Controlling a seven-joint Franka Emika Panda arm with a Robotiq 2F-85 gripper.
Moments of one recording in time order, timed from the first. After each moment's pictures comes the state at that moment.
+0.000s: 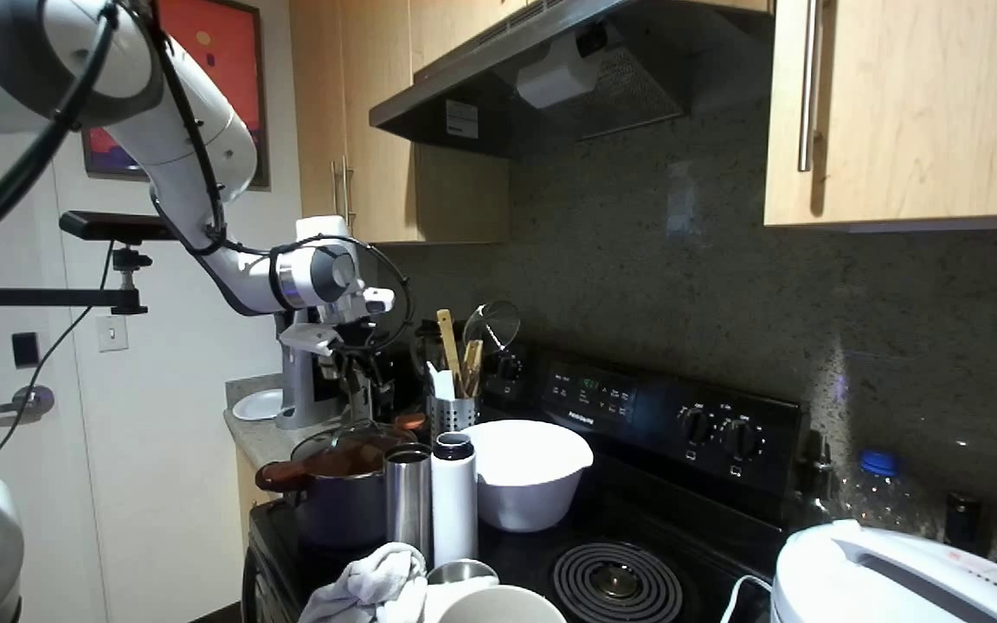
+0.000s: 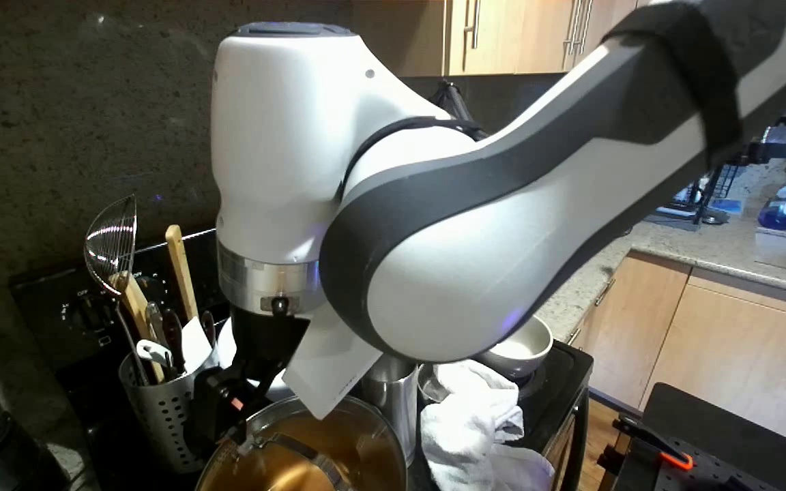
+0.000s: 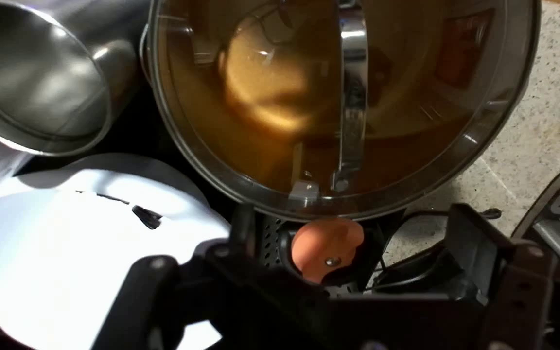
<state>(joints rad) 0.34 0.04 0.30 -2.22 -0.20 2.51 0.56</state>
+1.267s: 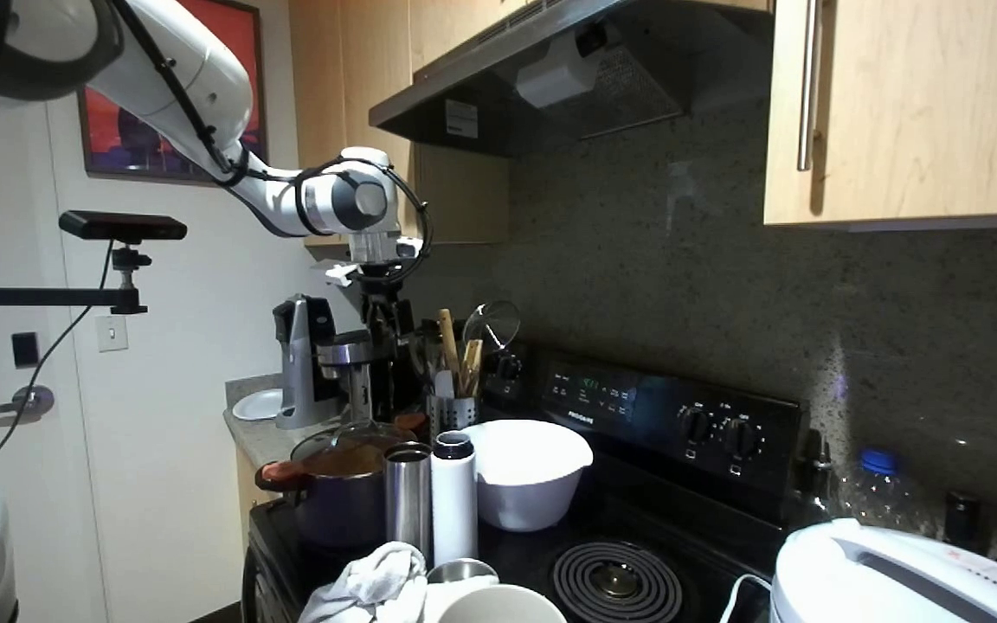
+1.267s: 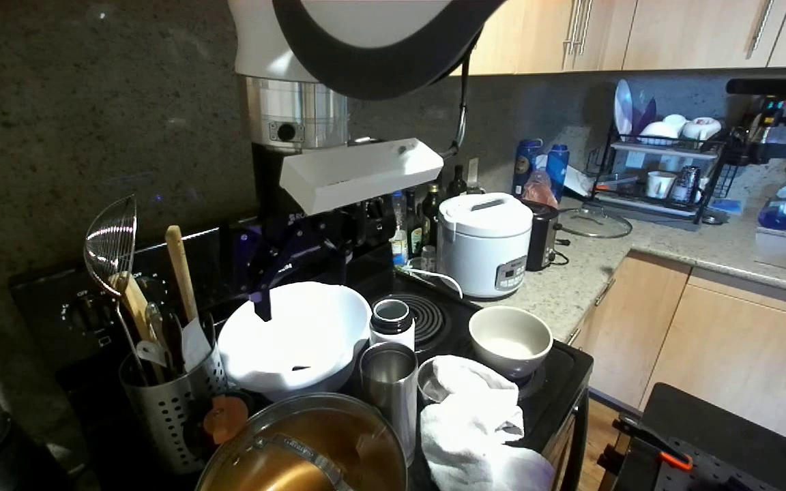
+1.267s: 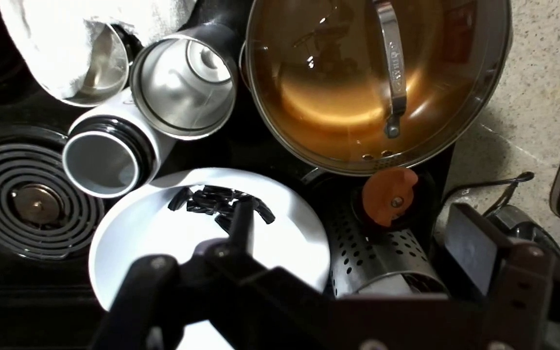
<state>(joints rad) 0.26 -0.04 0.26 -2.03 -0.02 2.11 0.49</state>
